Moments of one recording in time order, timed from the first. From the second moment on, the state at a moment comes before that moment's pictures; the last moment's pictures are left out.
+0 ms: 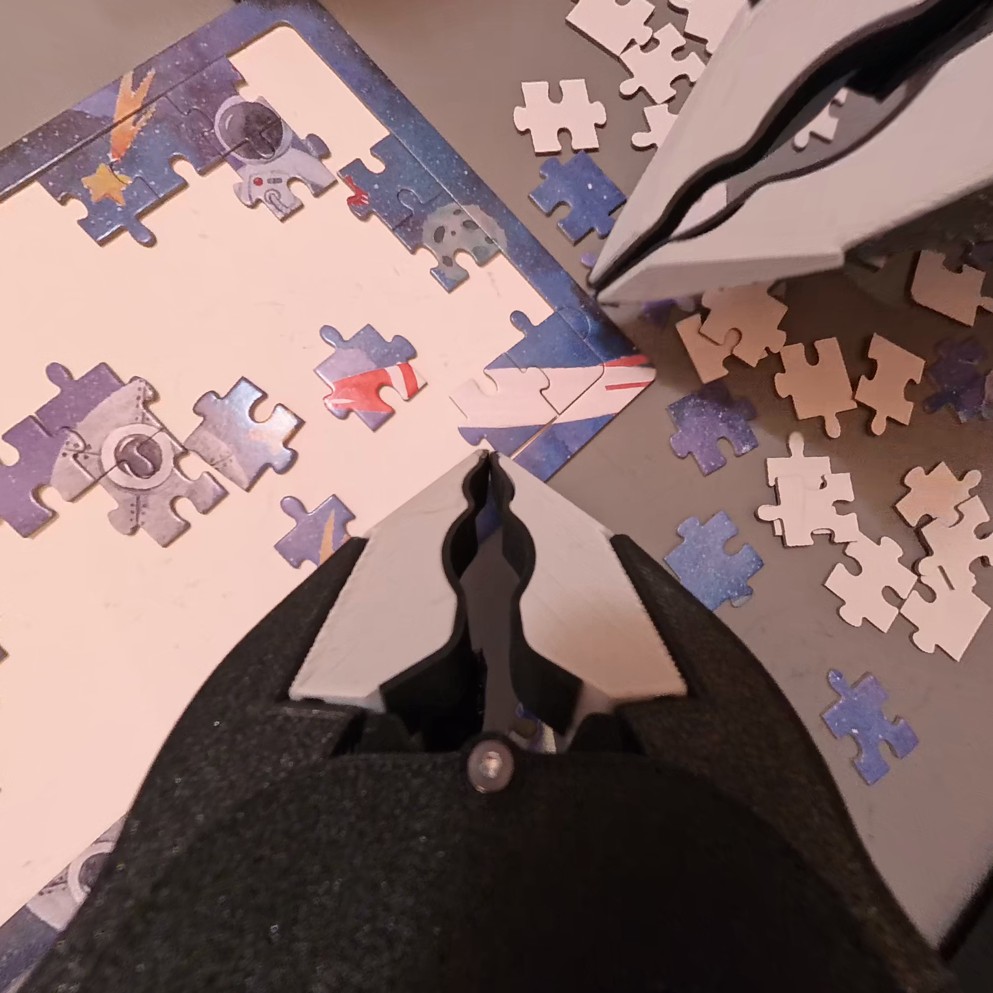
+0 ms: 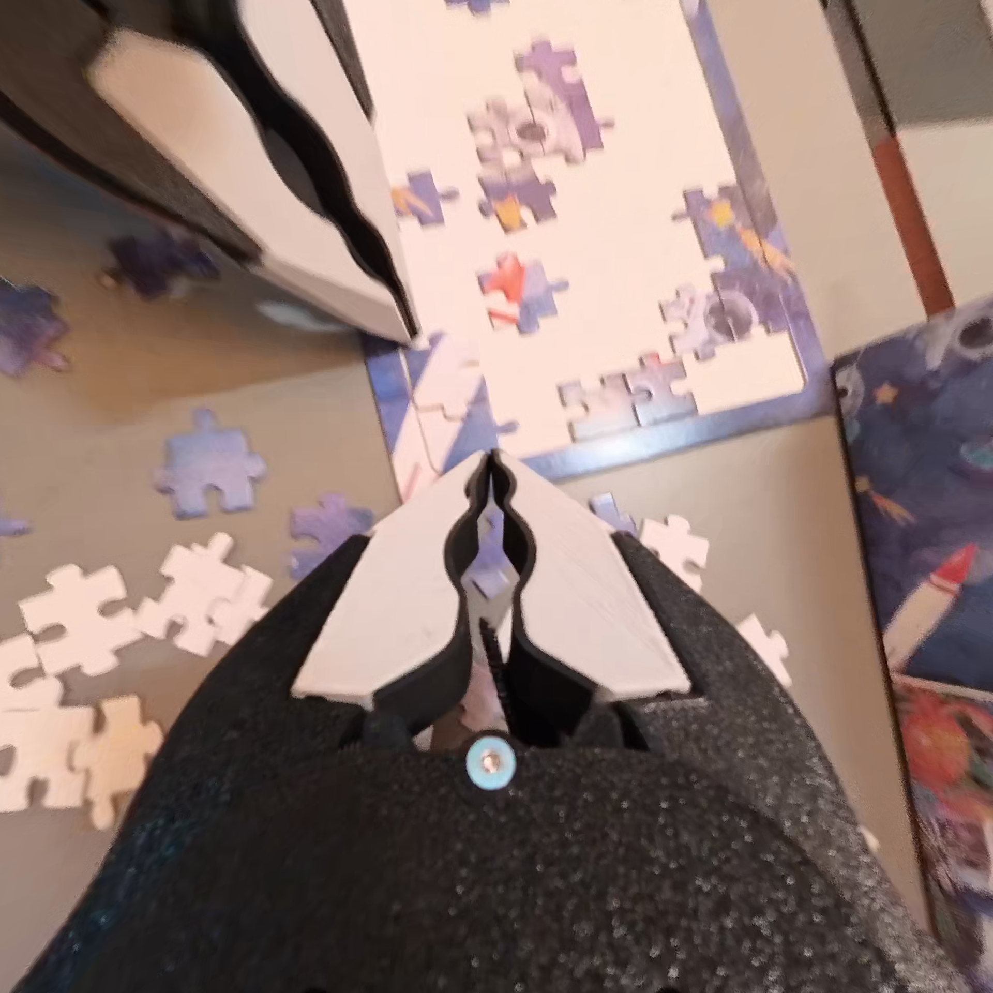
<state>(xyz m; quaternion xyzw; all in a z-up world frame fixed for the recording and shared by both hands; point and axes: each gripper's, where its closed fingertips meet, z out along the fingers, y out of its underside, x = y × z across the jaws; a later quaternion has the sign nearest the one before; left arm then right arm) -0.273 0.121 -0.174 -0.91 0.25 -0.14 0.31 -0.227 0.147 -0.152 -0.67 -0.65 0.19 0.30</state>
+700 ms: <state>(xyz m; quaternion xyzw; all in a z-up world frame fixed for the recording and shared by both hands) -0.273 0.121 -0.174 -0.91 0.25 -0.14 0.31 -0.259 0.139 -0.167 -0.65 -0.67 0.19 0.30</state>
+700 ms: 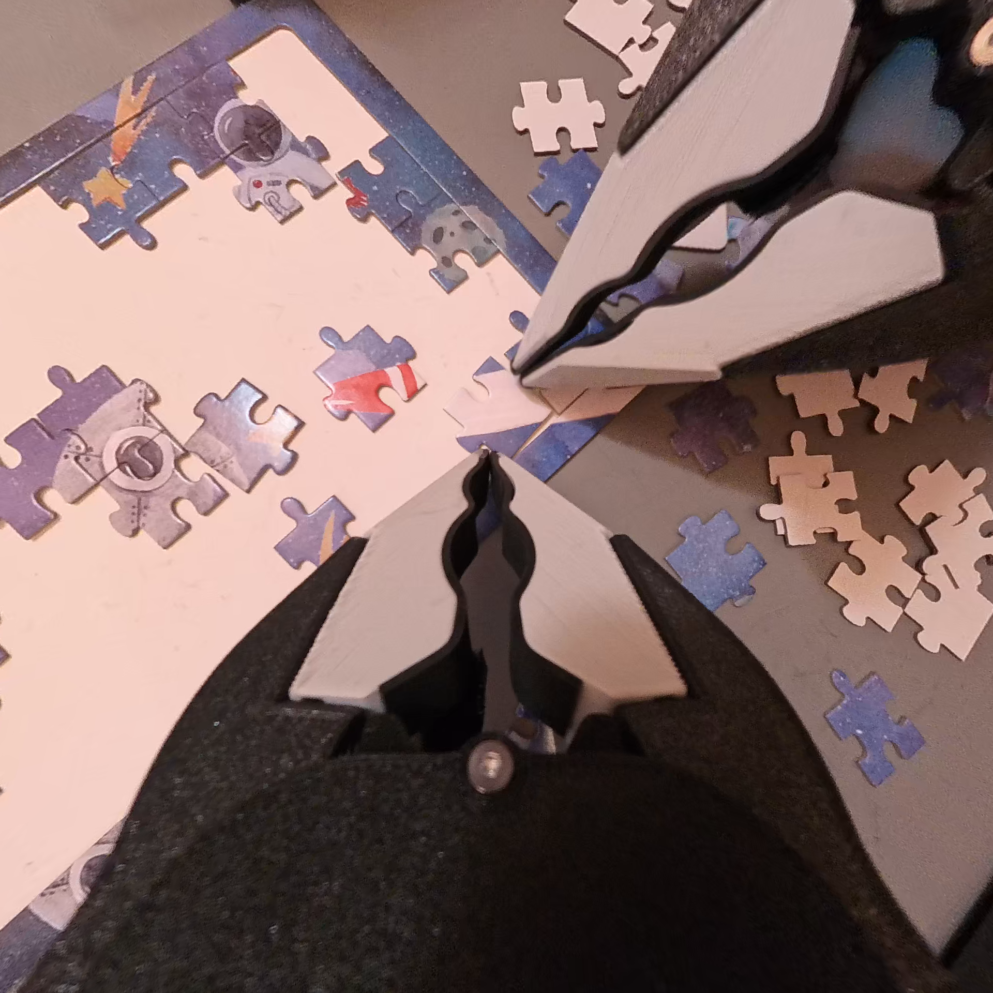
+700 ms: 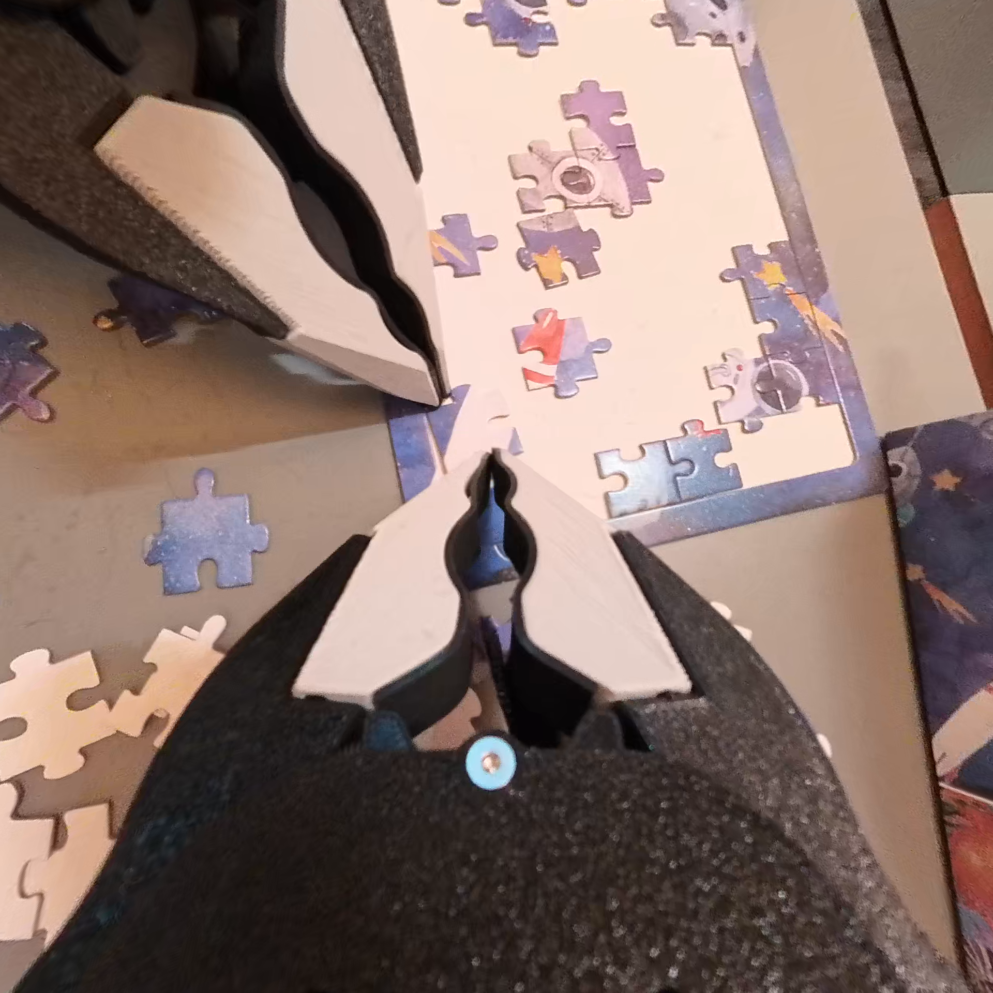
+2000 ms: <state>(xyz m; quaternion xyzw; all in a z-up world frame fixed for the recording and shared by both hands) -0.264 0.125 -0.136 -0.86 0.25 -0.15 0.43 -0.059 0.219 -0.028 -0.76 -0.38 0.12 0.52</state>
